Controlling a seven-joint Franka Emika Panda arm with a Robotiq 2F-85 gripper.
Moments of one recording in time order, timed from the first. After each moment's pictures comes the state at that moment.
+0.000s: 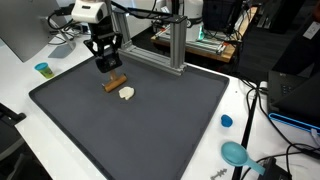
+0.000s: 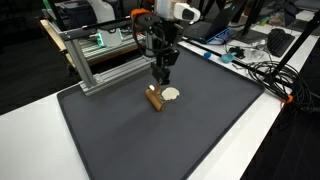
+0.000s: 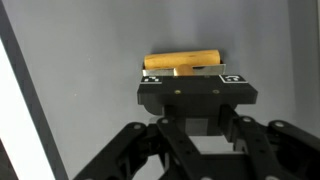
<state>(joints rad) -0.09 0.33 0.00 -1.95 -0.23 2.34 -1.26</state>
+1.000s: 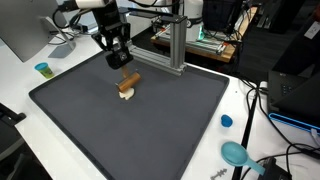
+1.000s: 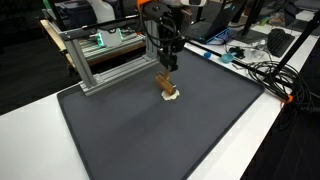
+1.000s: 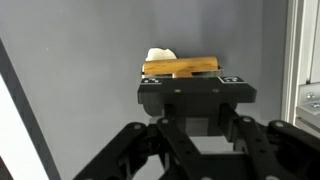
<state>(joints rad) -0.08 0.26 0.04 -1.95 -0.06 2.21 -1.40</state>
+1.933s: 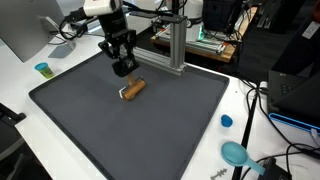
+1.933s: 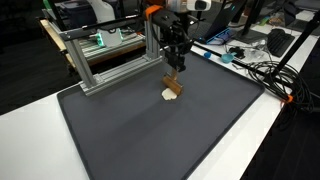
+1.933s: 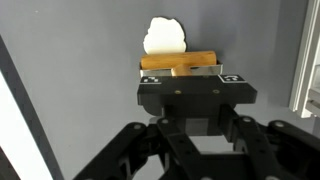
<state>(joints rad) -0.08 0.29 0.08 -1.96 0.03 2.27 -1.46</state>
